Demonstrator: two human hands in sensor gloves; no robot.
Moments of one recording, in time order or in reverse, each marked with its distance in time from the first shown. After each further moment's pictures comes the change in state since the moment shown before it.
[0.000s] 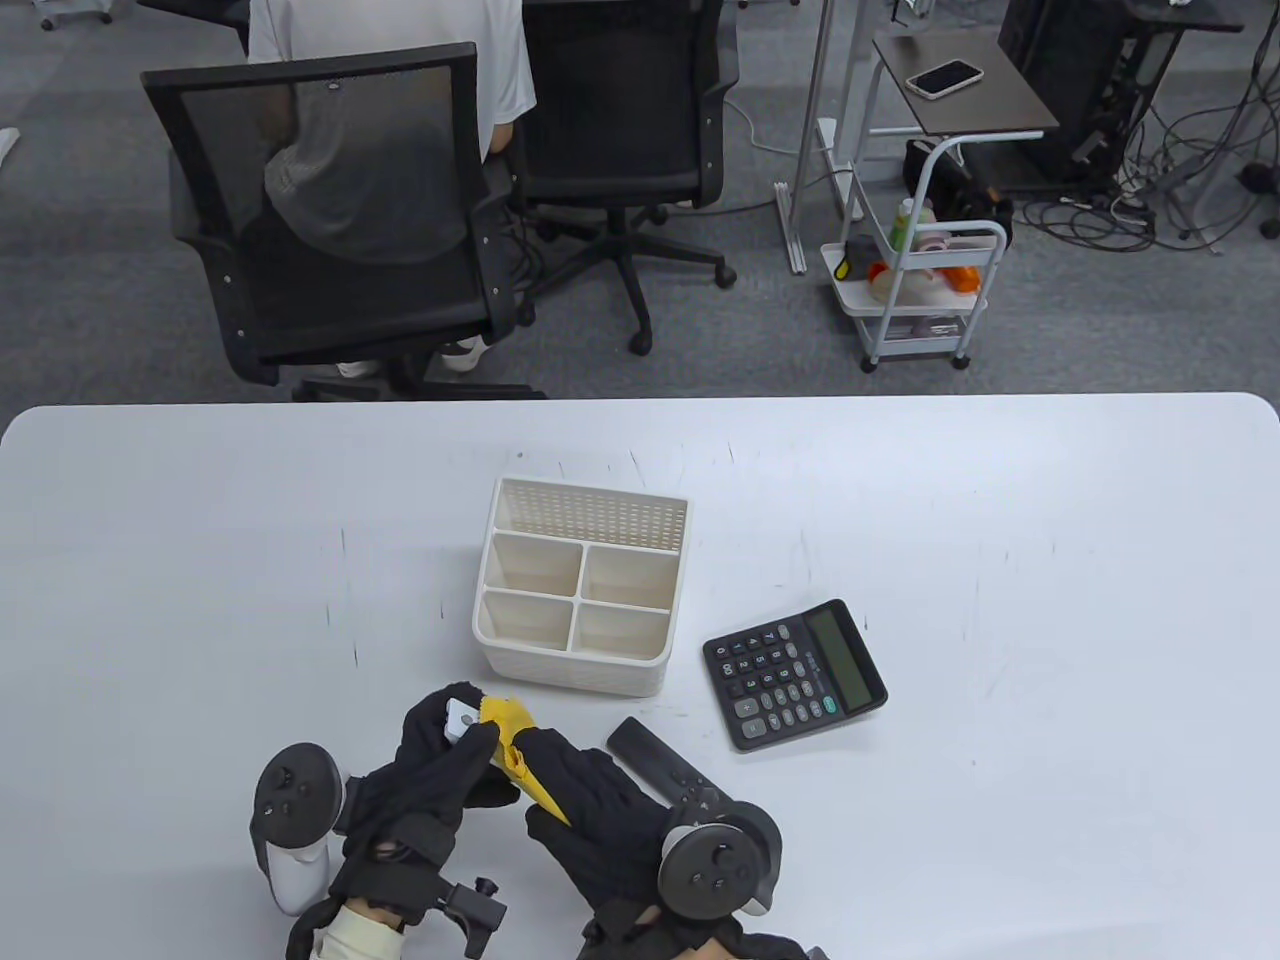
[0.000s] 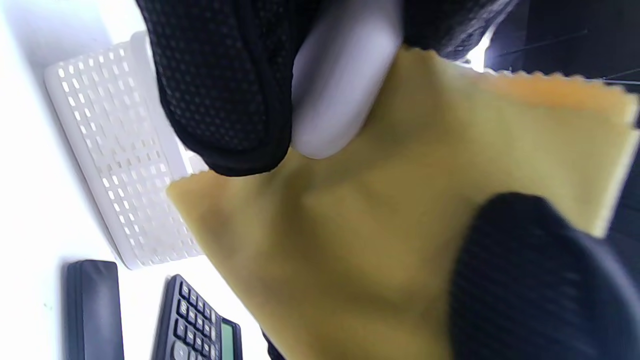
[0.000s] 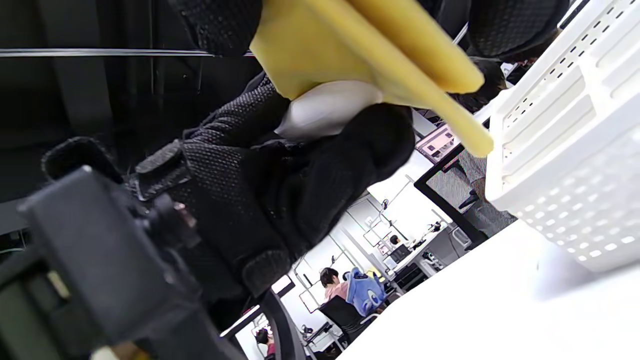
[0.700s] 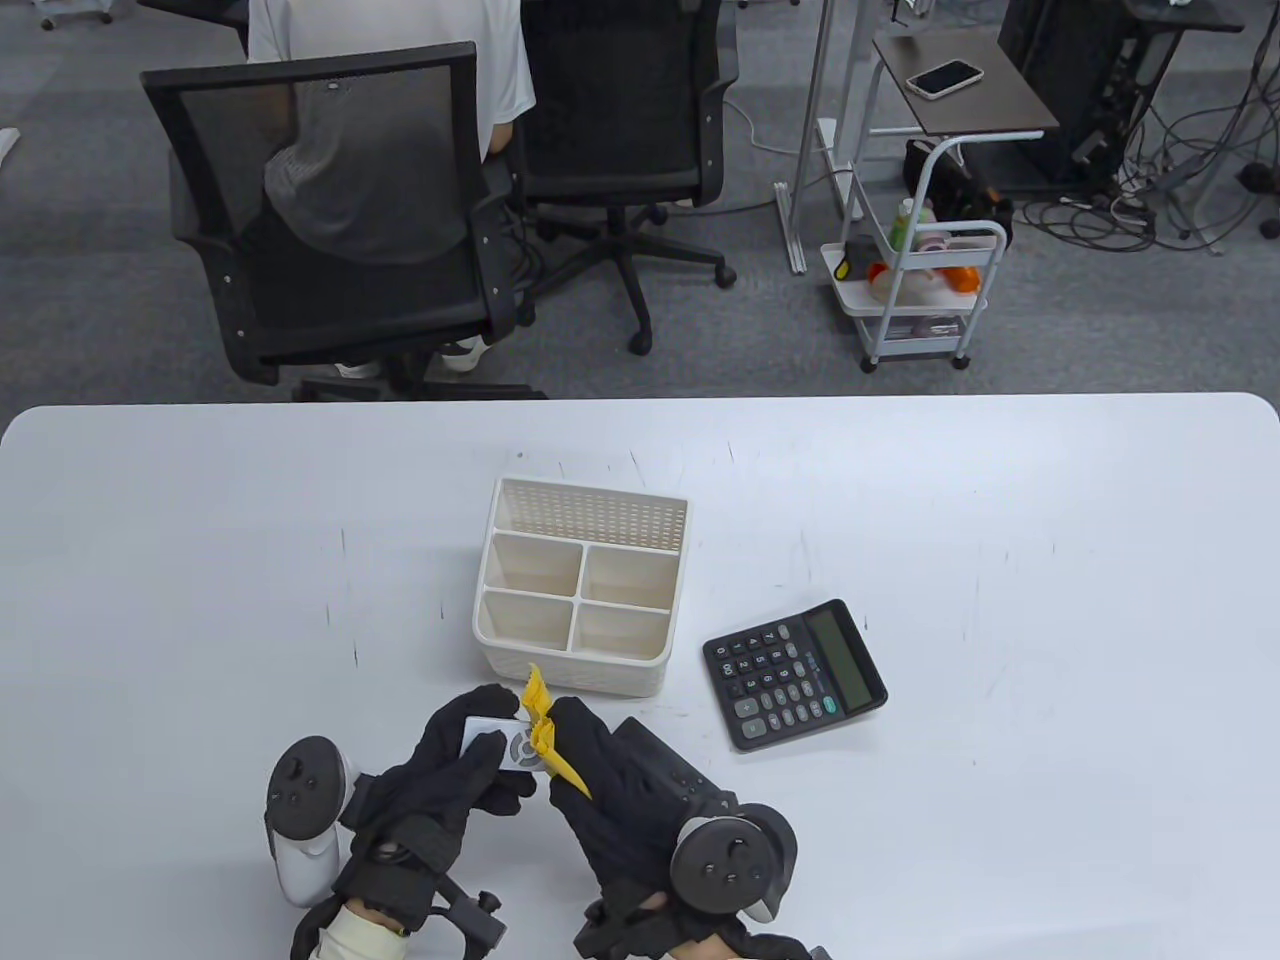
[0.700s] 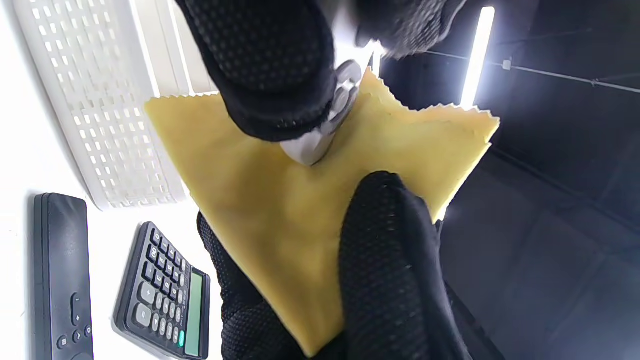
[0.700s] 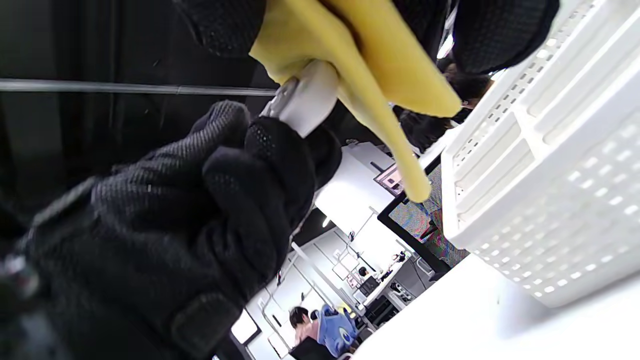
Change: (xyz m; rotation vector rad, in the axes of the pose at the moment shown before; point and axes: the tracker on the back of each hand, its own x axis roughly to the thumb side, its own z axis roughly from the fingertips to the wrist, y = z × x) left_hand 0.003 -0.010 -0.002 -0.097 -0.021 0.087; right_hand -0.011 -0.013 0.003 -0.149 0.144 -0.057
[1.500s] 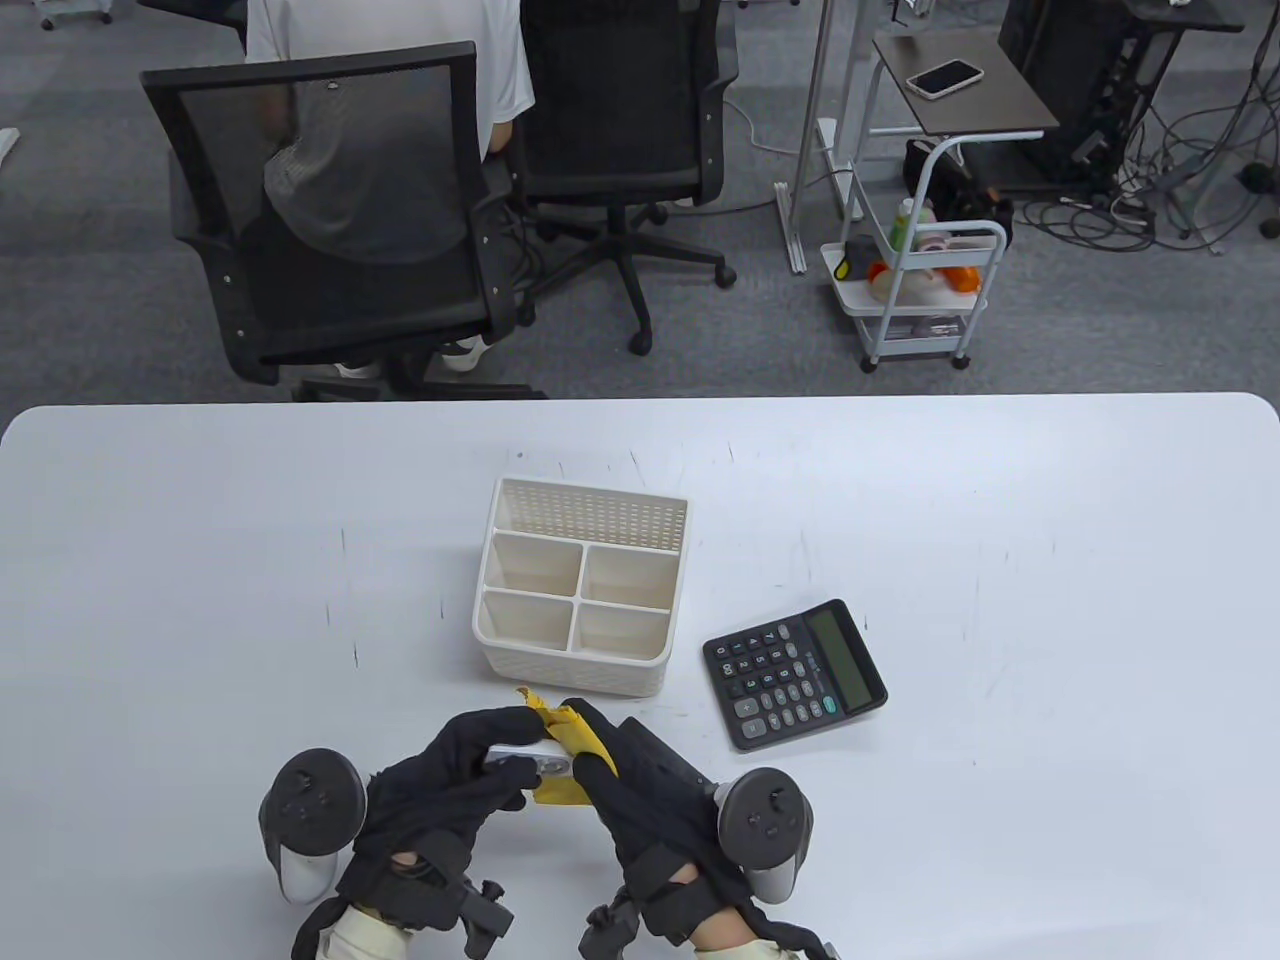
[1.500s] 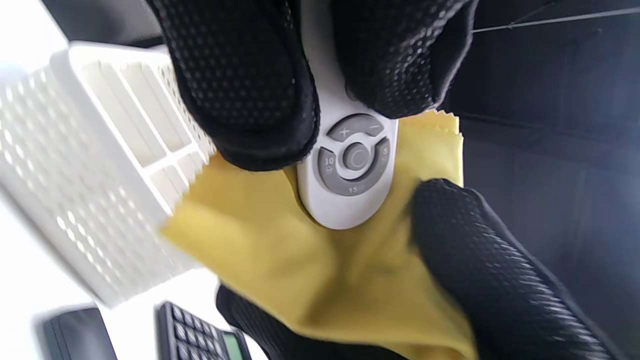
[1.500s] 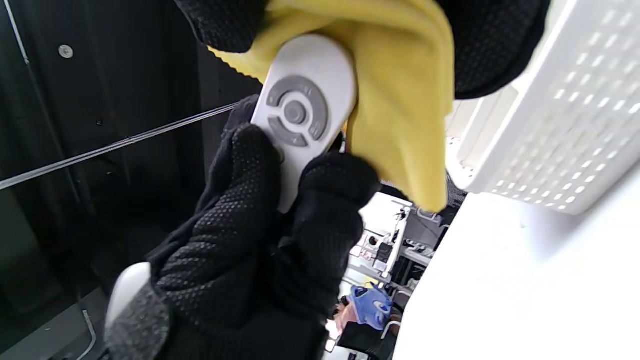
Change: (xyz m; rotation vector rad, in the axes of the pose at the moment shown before) left_hand 0.018 0.002 0.002 0.100 -0.152 -0.347; right_hand -0.015 -0.008 -0.007 0.035 0.169 -0.267
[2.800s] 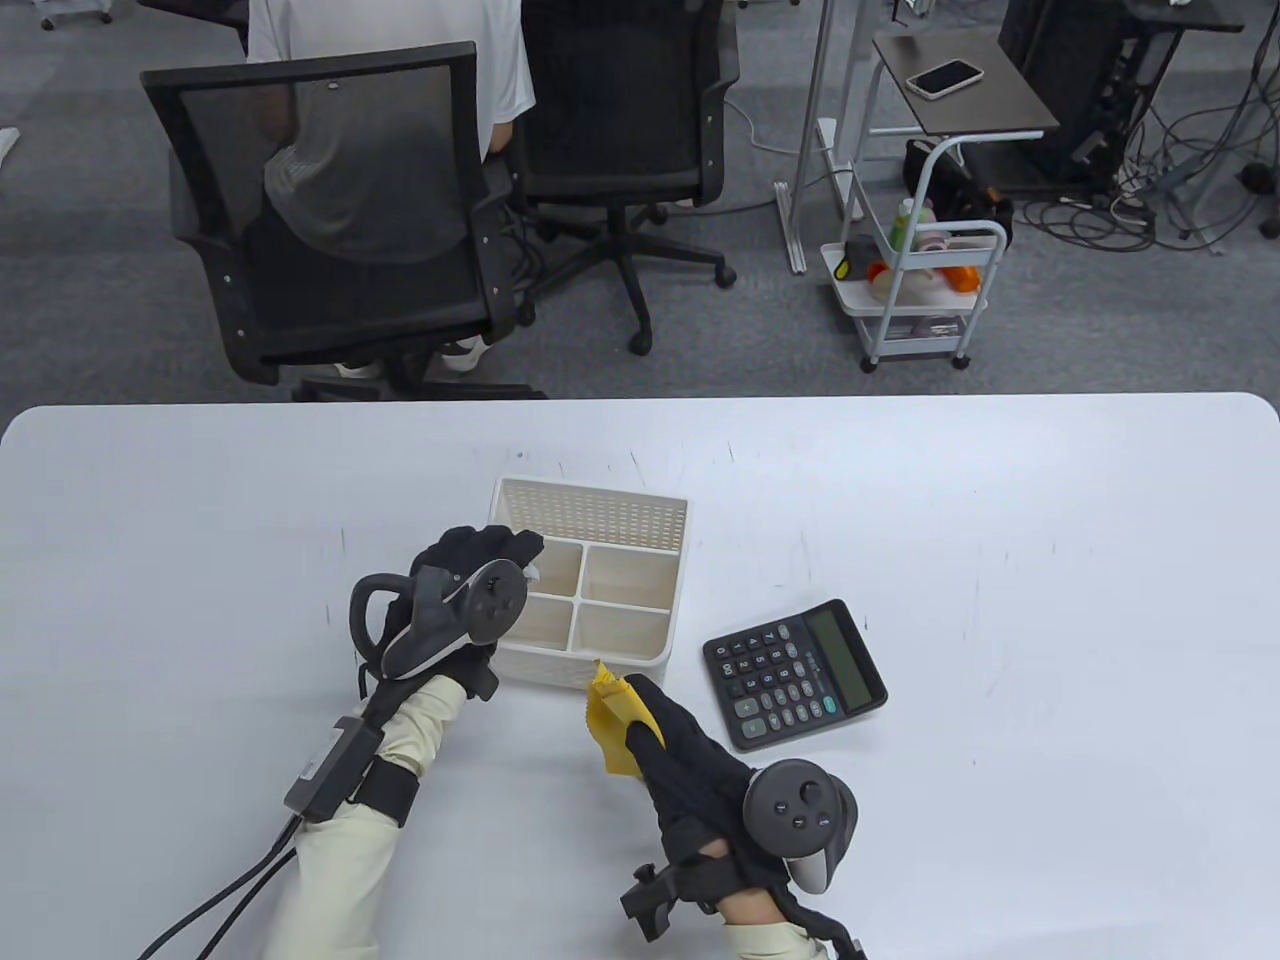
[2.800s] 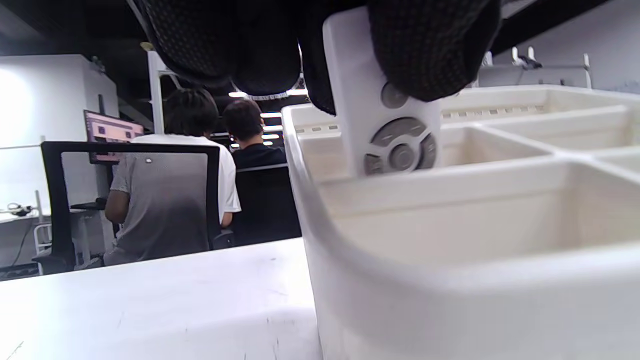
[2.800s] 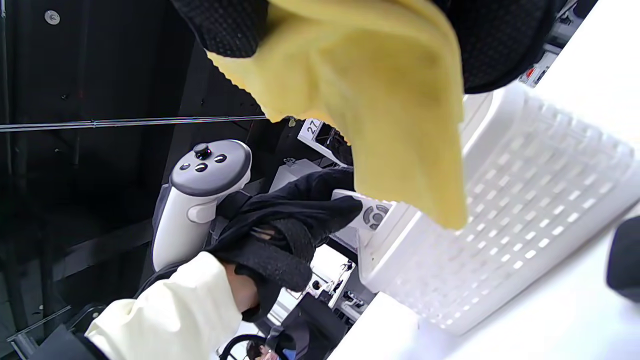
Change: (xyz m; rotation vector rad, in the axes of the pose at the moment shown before) left_hand -0.033 -0.021 -0.162 -0.106 0.037 -1.195; right_hand -0.013 -0.036 -0.002 -0.133 0.023 0.266
